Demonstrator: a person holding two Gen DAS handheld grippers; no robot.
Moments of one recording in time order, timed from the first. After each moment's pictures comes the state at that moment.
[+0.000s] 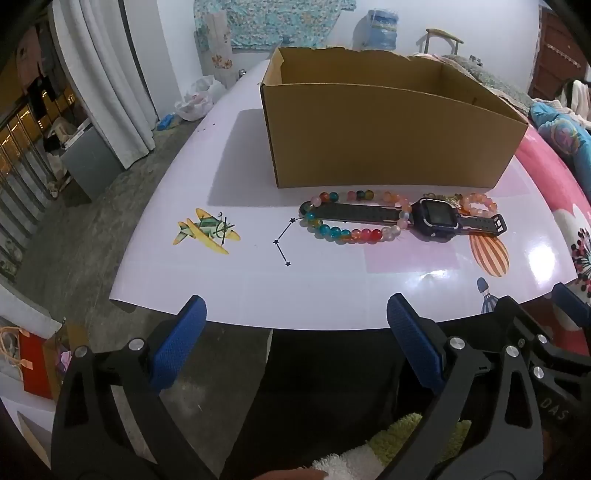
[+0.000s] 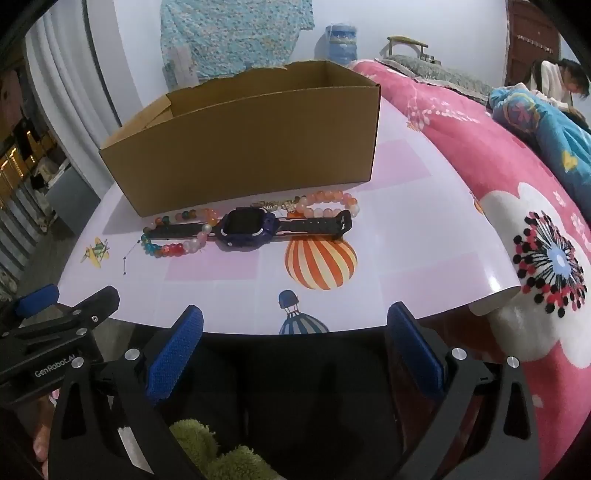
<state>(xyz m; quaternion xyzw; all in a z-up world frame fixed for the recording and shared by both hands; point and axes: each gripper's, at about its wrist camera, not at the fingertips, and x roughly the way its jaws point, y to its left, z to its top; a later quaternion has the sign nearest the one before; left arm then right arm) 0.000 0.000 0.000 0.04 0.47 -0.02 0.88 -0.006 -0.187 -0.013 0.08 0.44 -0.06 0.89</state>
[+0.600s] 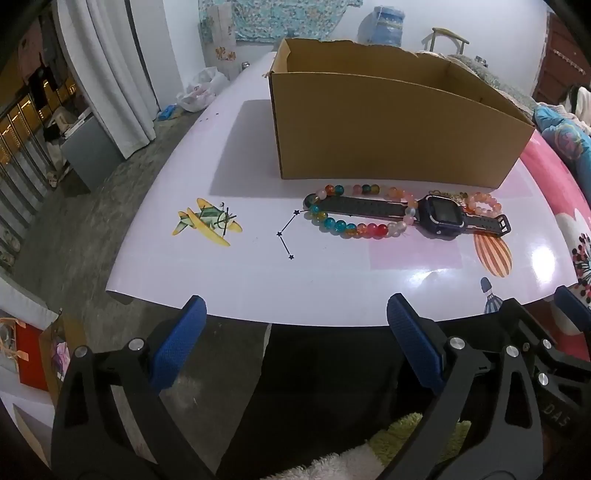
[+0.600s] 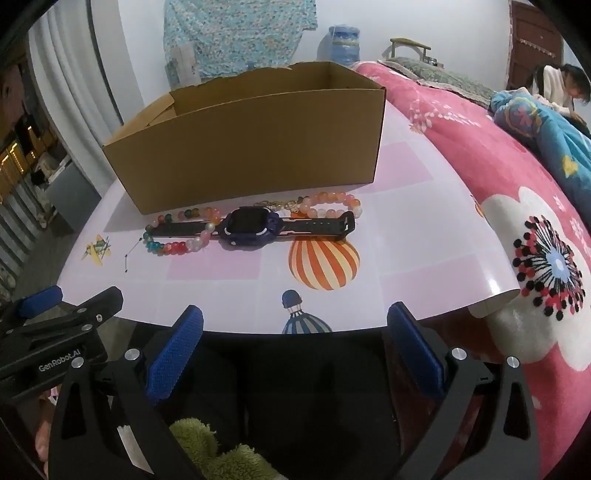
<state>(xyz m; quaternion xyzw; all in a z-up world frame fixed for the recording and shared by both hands) 0.002 0.004 -0.006 0.03 0.48 -0.01 0.88 -0.006 -0.185 -0.010 0.07 0.44 -0.06 0.89</state>
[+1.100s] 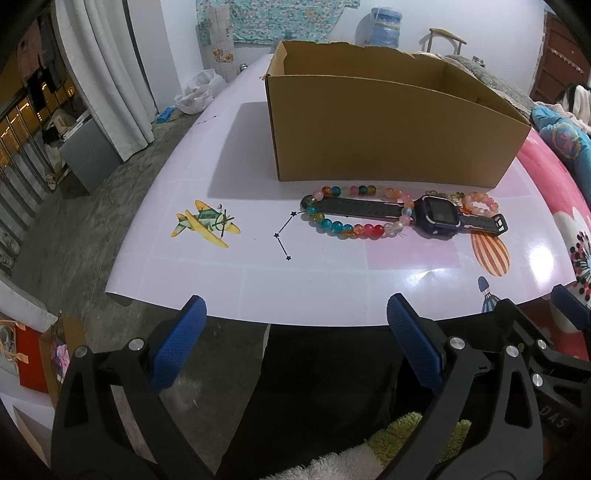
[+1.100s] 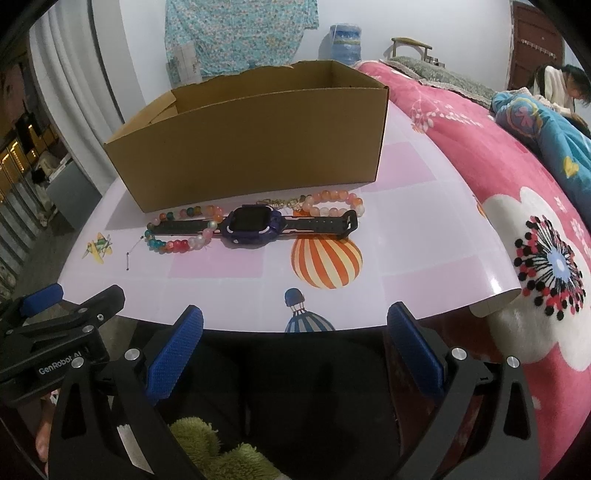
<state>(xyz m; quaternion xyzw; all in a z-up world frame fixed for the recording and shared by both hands) 0.001 0.003 -0.004 0.03 0.47 -0.02 0.88 -0.006 -0.181 -0.013 0.07 0.44 -0.06 0.89</state>
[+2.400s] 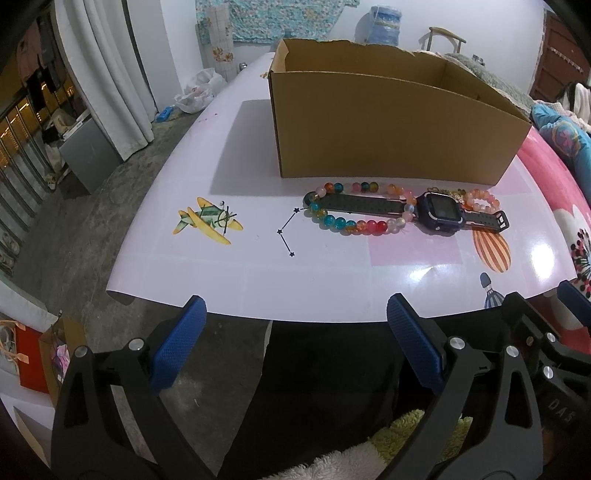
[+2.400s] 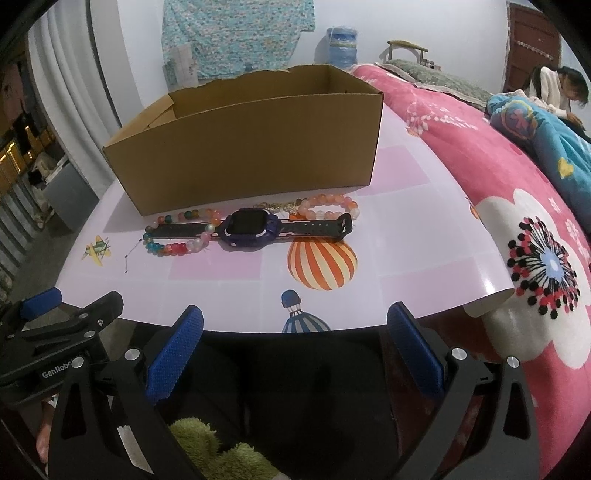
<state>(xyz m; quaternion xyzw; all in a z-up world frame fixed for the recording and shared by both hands) -0.001 0.007 -0.004 0.03 0.48 -0.02 0.88 -0.009 -0.183 -0.008 0.07 0.44 -0.07 0.90</state>
